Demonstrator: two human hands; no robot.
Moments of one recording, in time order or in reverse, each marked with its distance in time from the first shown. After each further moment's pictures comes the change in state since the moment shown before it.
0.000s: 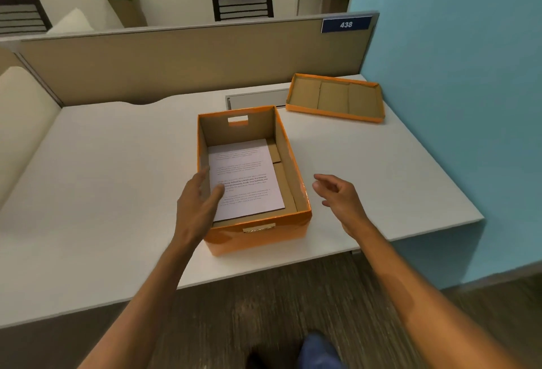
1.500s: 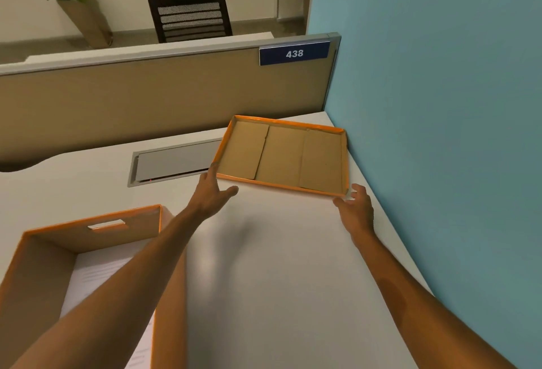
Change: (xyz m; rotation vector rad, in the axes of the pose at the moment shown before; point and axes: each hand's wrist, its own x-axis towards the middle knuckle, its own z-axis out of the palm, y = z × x) left_hand 0.352 0.098 0.335 0.288 -0.365 -0.097; right_hand 0.386 0.075 -0.219 -0.145 0.344 0.275
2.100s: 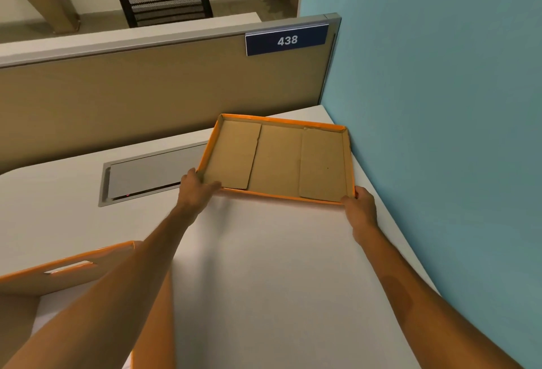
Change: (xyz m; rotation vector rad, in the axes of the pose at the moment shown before) left_hand 0.105 -0.023 0.014 -0.152 0.116 -0.201; right_hand 0.070 0.005 0.031 0.092 0.043 0.172
